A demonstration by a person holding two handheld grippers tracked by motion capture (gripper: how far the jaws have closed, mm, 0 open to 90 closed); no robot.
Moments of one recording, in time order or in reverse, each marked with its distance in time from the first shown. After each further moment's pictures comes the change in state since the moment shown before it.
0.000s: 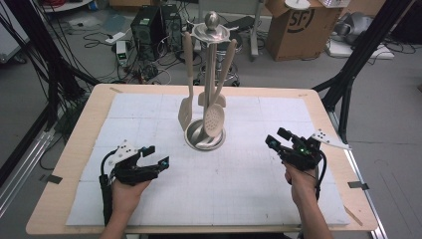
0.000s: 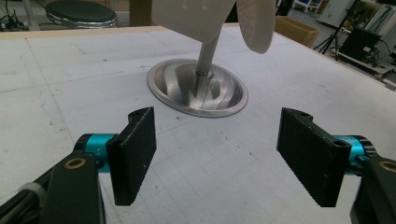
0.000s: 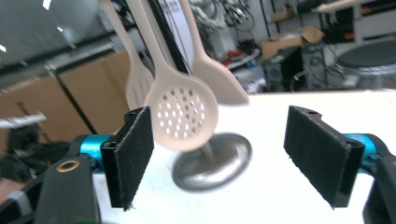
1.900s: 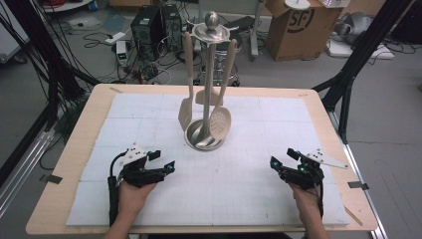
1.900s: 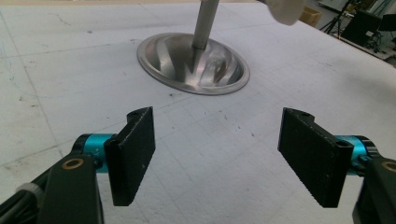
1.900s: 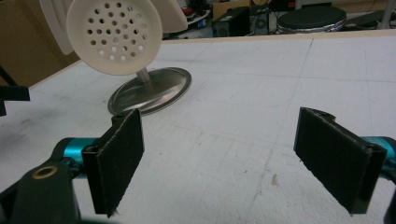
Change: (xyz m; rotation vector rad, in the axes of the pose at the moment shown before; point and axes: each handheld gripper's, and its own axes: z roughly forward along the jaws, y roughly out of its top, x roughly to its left) left arm -0.002 -0.015 0.018 0.060 -0.009 -0.008; right arm -0.011 -0.047 -0.023 0.139 -0.208 -0.092
